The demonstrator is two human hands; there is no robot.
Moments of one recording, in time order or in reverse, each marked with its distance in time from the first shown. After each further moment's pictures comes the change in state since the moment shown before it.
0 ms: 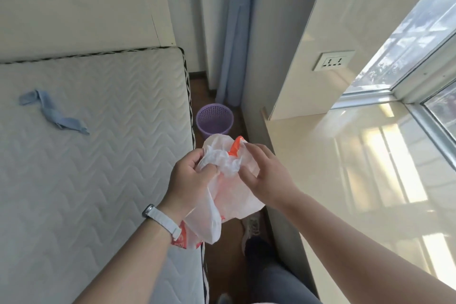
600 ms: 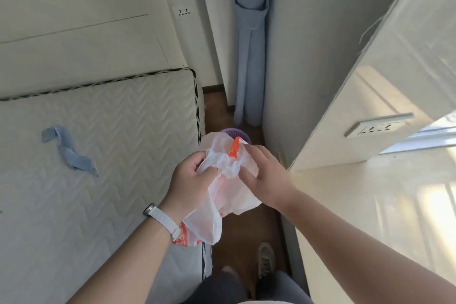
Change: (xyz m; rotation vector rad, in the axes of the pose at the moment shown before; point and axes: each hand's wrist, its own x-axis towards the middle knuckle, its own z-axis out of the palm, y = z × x) left_hand 0.259 0.055 0.034 0.114 0.049 -0.119; right_hand 0.268 0.080 -0.037 0.140 -0.112 -0.032
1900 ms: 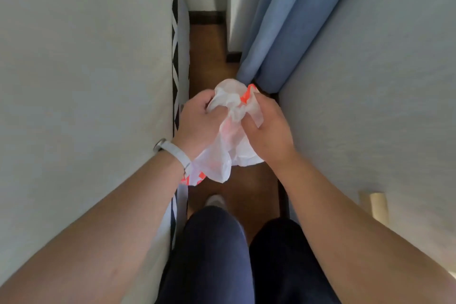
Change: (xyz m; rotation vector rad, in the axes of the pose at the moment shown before) left_hand 0.383 -0.312 0.103 -0.050 0.042 -0.081; right_hand 0.305 0.276 0.256 0.013 0.050 0.225
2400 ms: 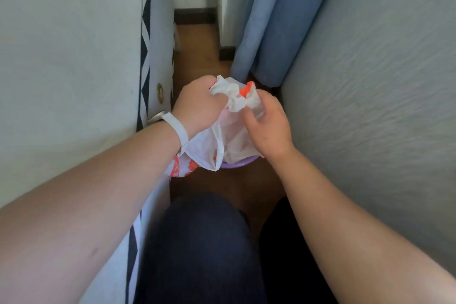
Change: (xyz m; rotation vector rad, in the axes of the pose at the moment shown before) left_hand 0.056 -0.108 0.056 0.362 -0.063 0.164; right_hand 0.027 0.129 0.089 0.115 0.186 -0.045
